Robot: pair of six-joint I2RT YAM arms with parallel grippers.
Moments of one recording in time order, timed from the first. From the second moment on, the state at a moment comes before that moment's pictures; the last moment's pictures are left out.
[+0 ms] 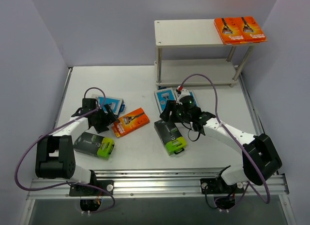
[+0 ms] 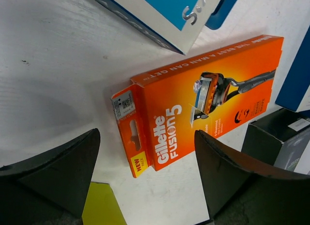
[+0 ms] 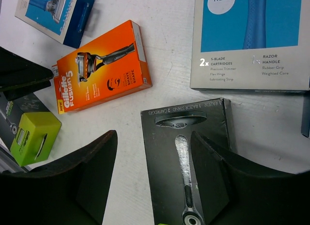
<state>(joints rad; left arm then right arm) -0.05 1.45 0.78 -0.32 0.27 -0.62 0.59 1.40 0.83 -0.03 -0.08 0.57</state>
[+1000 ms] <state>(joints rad) -0.04 1.55 0.78 -0.24 0.32 -0.62 0.56 1.31 0.73 0.01 -0.10 0.57</state>
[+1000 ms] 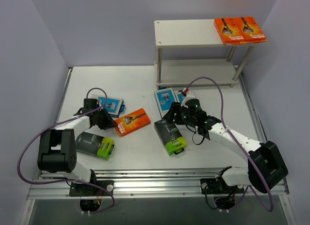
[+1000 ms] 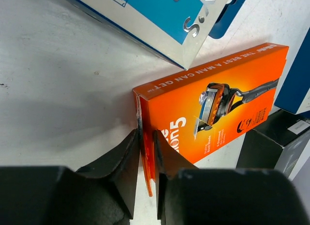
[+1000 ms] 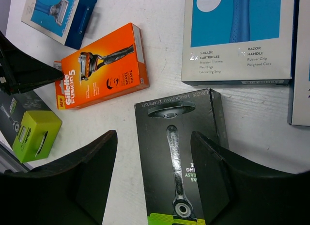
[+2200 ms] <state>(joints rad) -0.26 1.26 1.08 -0.51 0.30 -0.28 0.63 1.28 0.75 0.10 -0.34 0.54</state>
